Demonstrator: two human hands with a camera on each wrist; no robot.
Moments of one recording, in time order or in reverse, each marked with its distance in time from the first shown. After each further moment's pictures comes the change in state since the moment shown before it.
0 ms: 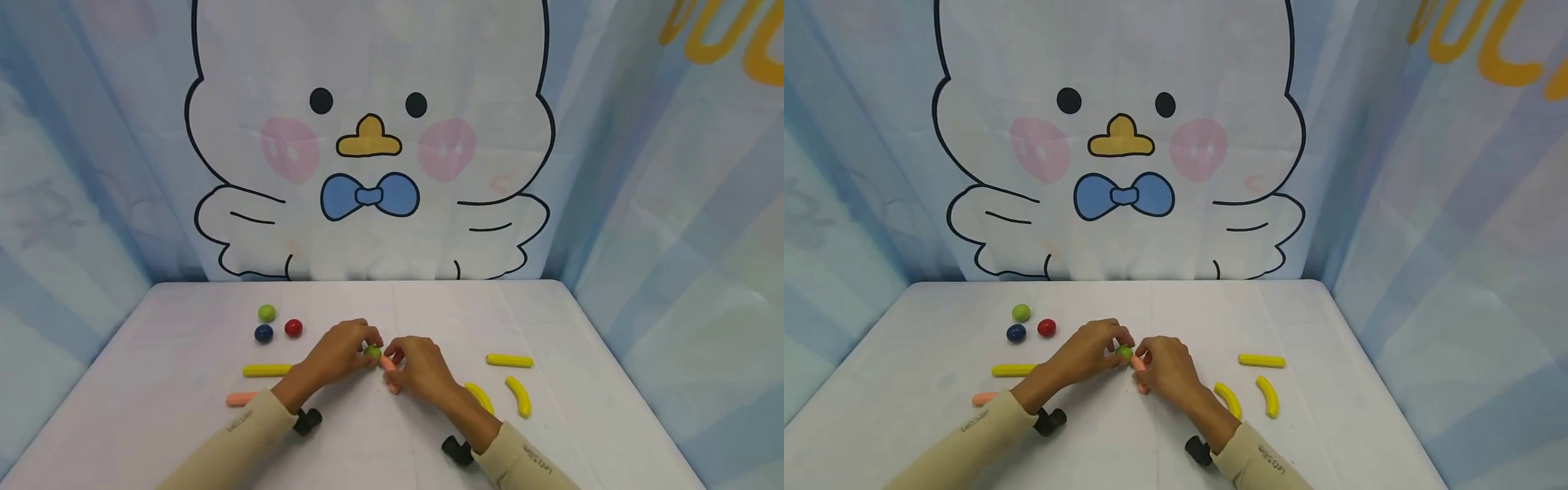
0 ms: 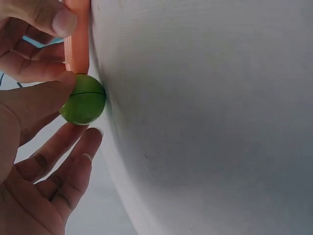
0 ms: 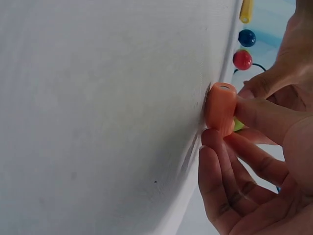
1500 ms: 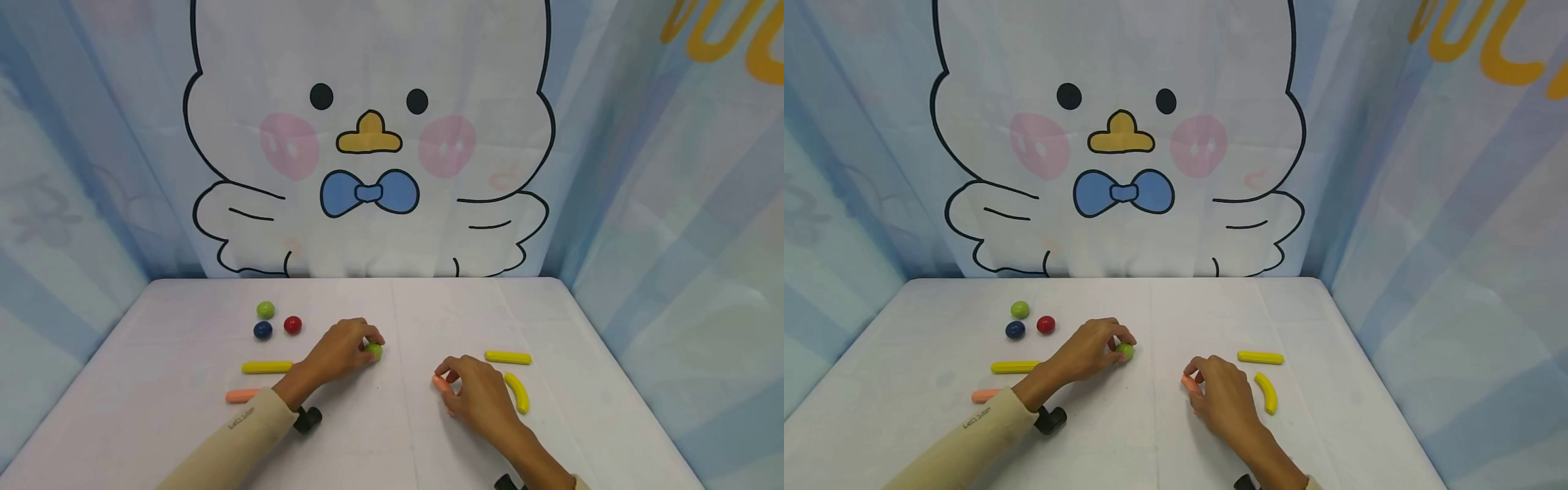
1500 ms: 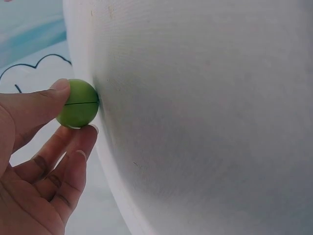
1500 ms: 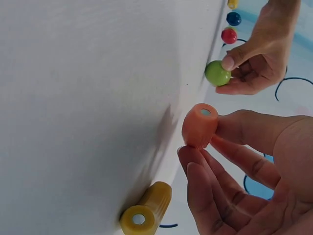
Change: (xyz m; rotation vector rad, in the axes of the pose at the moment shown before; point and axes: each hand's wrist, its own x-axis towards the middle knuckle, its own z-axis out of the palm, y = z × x) left_hand -0.004 0.002 0.003 -0.072 0.004 -0.024; right_hand -0.074 0.020 -0.040 -0.217 0.094 0.204
